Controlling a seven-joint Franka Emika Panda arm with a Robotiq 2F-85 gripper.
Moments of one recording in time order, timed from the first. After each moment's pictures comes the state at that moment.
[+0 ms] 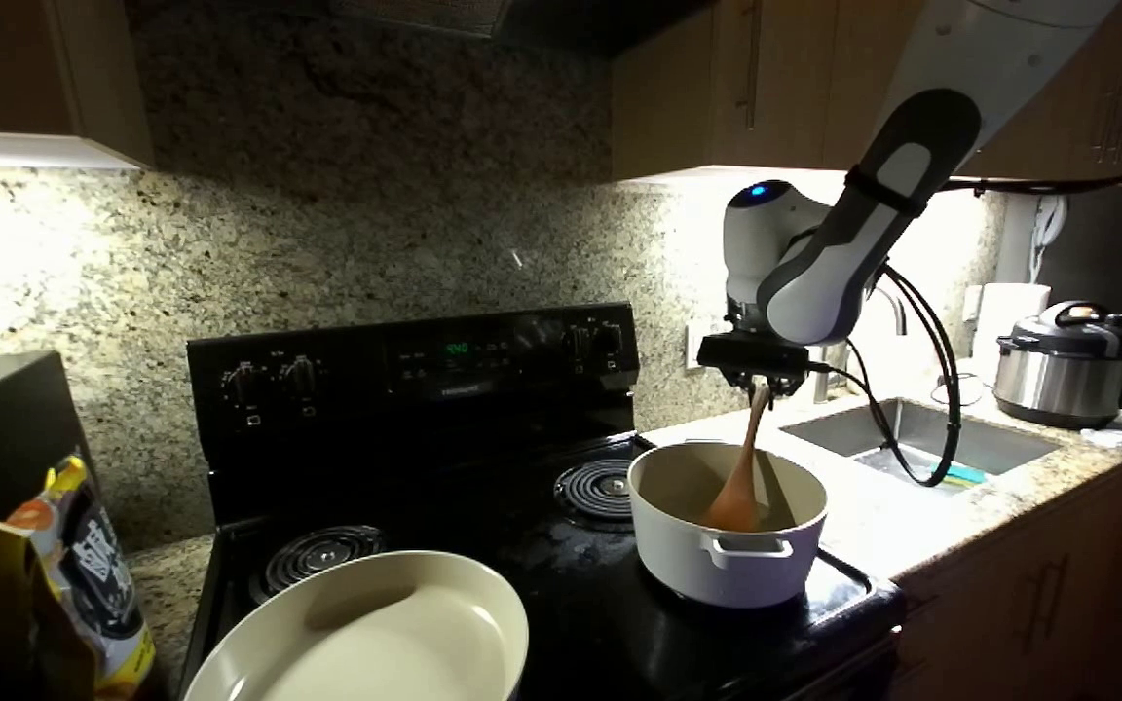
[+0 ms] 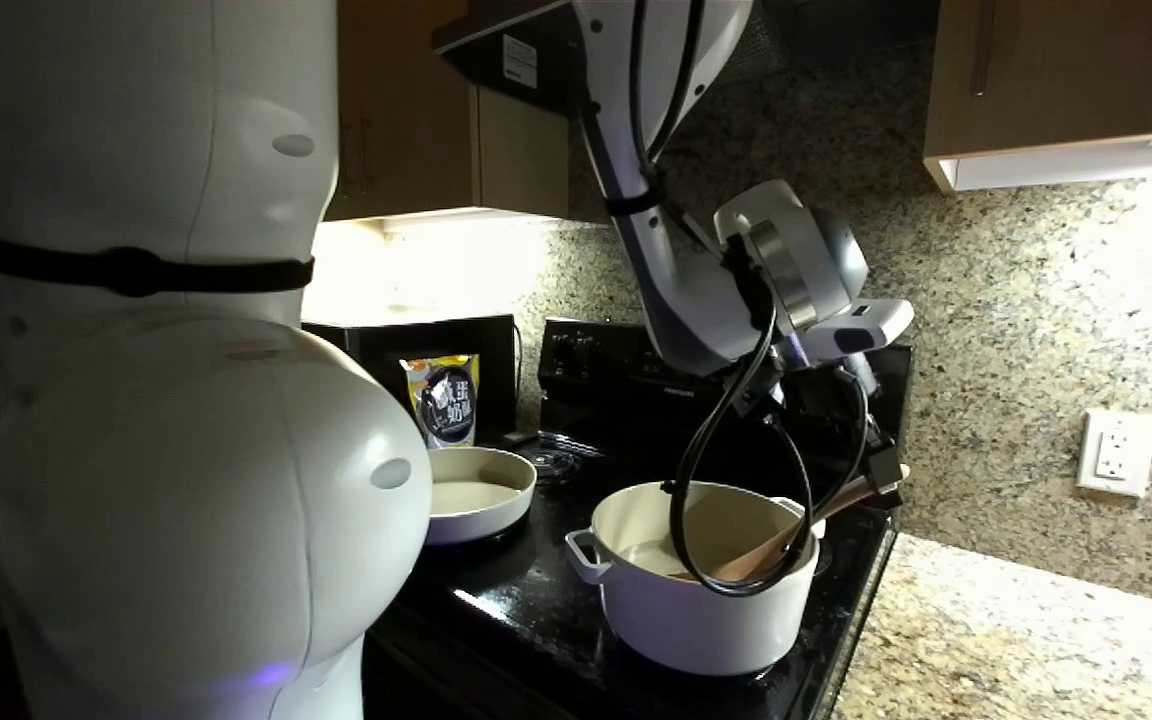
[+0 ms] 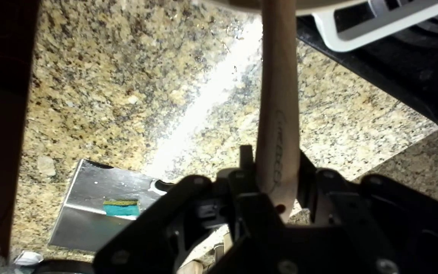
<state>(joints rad) -0.10 0.05 -0.17 -2.38 -0.78 2.71 1.44</state>
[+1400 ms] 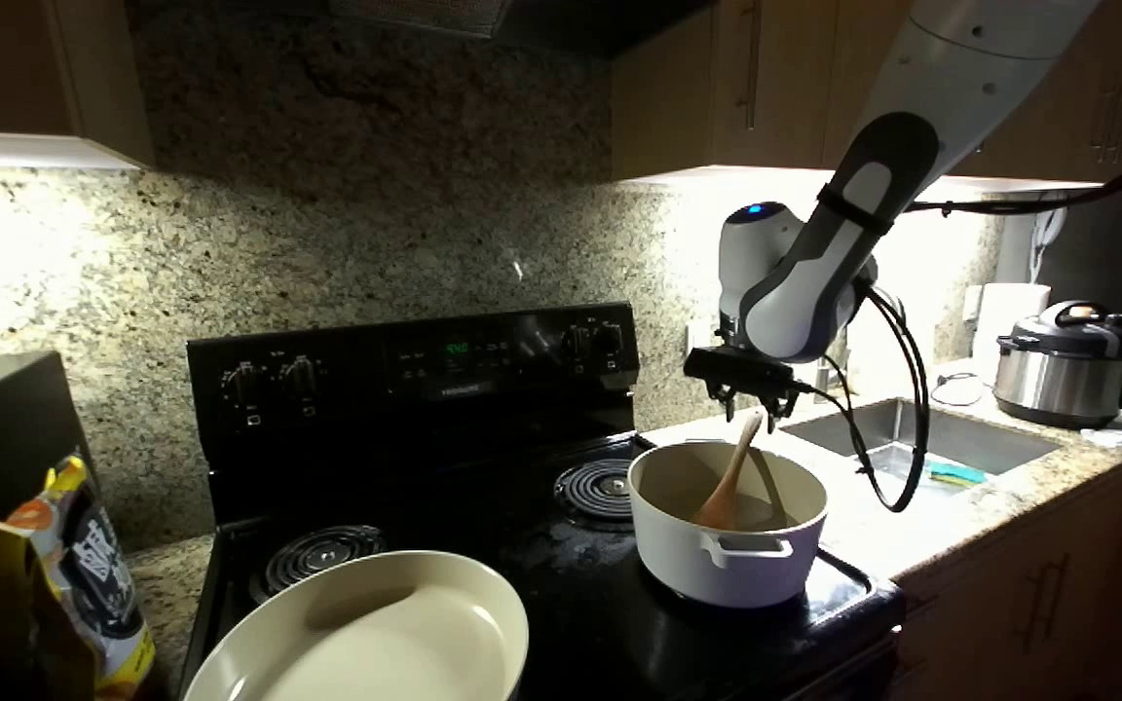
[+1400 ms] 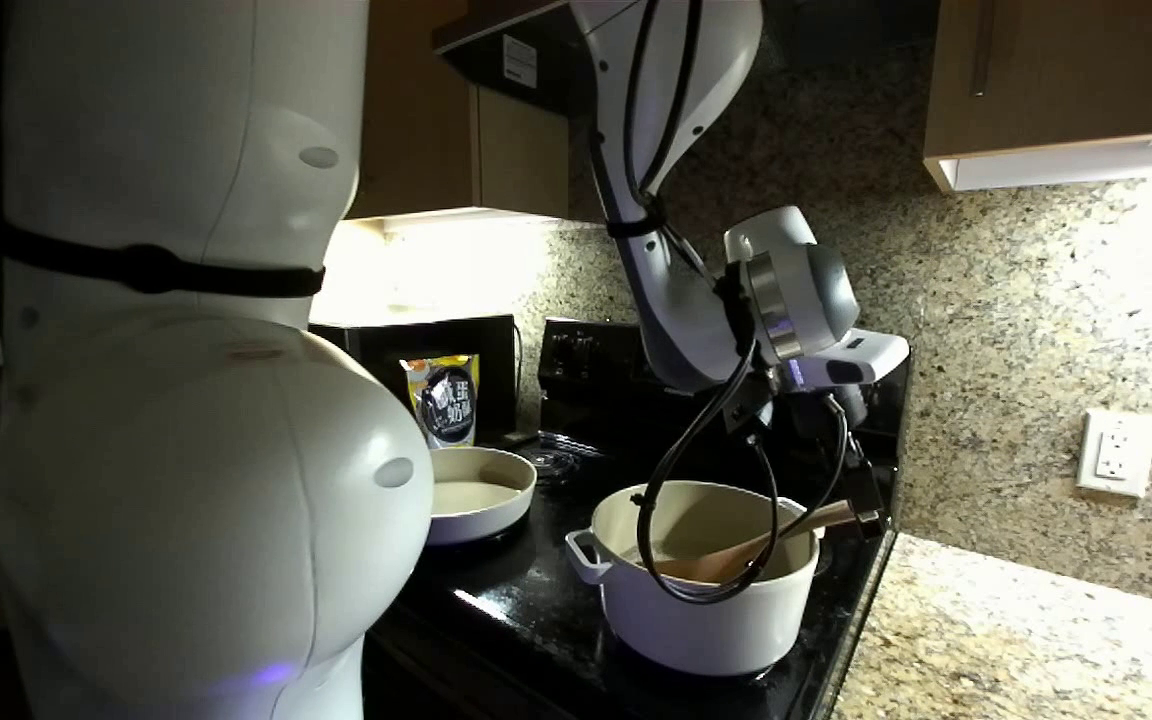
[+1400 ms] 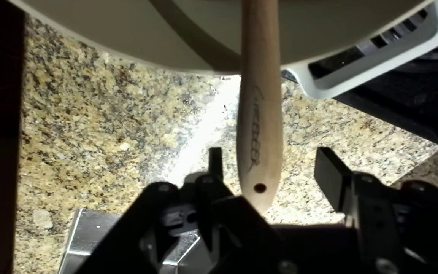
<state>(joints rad) -0.09 0.12 -0.17 -2.37 -0.62 2.76 1.42</state>
